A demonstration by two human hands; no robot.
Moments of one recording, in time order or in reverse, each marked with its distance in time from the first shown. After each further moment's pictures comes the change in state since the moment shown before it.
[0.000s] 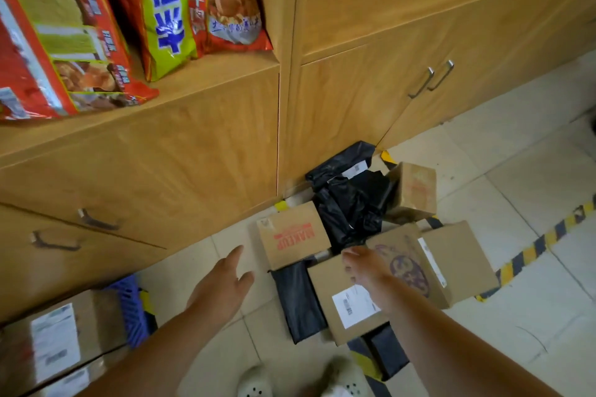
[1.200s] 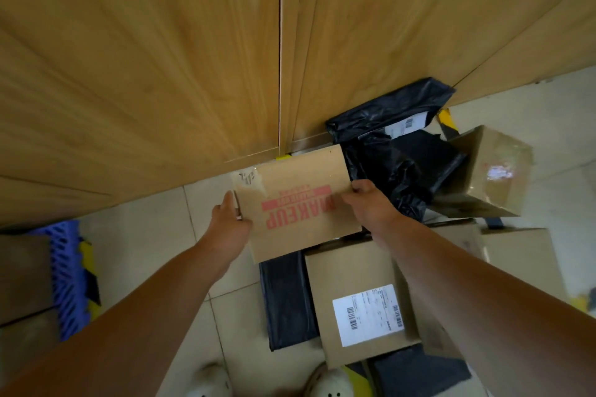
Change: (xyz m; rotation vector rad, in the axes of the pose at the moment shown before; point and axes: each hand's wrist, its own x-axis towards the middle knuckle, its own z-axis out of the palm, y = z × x) left_hand 0.226 -0.029 0.129 -0.699 0.080 -0.255; right_hand 0.254 0.017 0.052 -0.067 -0.105 -0.028
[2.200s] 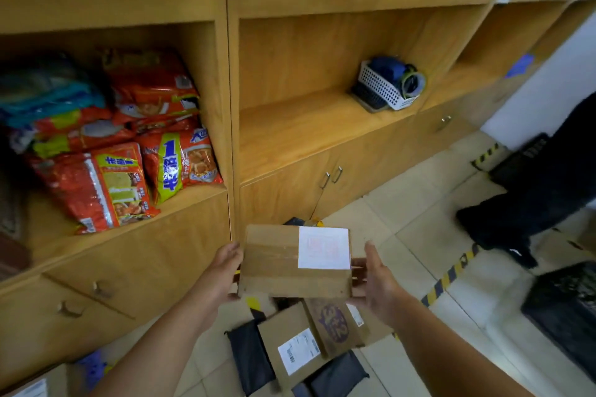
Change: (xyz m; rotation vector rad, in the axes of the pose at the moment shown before) left_hand -0.474 0.250 -0.109 -0.152 -0.244 0.270; right_hand -0.547 -0.115 -0.217 0.654 0.175 0.012
